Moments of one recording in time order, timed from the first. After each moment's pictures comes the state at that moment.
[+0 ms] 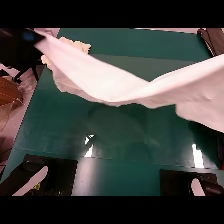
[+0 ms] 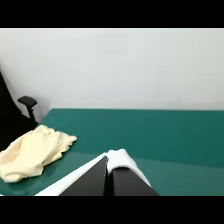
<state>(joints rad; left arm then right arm) -0.02 -0.84 1.76 0.97 -1.39 -1.28 -0.24 -0.52 1.46 -0.92 1.06 1.43</state>
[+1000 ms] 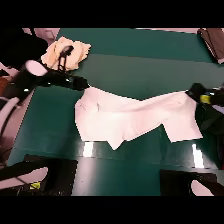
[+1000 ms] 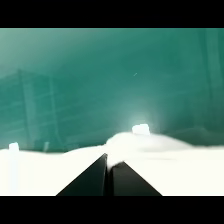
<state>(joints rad) -0.09 -1.30 1.08 0.87 -0.83 -1.14 -0.11 -1.16 0.95 -1.04 0.77 1.63</state>
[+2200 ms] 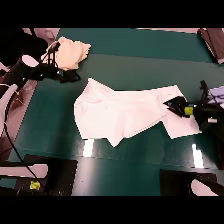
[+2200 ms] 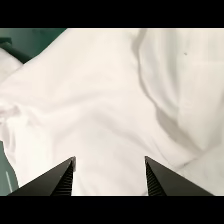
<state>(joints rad) 0.12 -1.44 1.21 0.87 -1.00 -1.11 -0.17 -1.17 0.70 -0.54 0.98 1.22</state>
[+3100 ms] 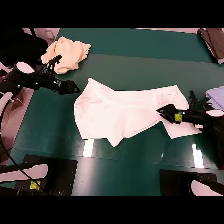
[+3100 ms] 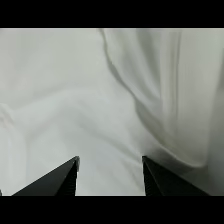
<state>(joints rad) 0.14 -1.34 1.10 0.84 -1.13 -1.09 -0.07 -1.29 0.66 -0.47 0.88 1.14</state>
